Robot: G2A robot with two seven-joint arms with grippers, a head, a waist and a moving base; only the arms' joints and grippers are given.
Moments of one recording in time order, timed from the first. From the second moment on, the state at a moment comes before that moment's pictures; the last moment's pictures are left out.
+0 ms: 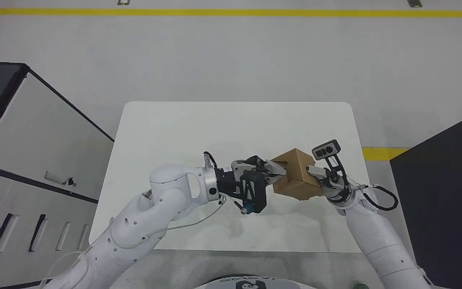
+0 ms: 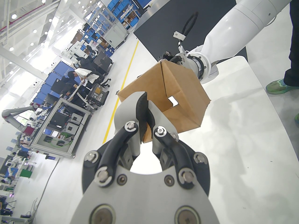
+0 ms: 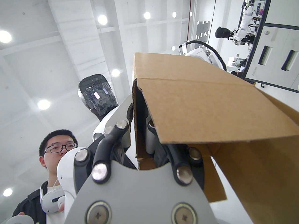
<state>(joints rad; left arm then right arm) 1.26 -1.11 -0.93 -2.04 1.80 -0.64 0.14 -1.47 -1.11 1.31 -1.38 1.21 -0.28 1.54</state>
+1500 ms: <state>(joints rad) 1.20 -1.12 -0.86 -2.07 1.91 -0.67 0.00 -1.47 -1.11 1.31 -1.38 1.21 -0.28 1.54</state>
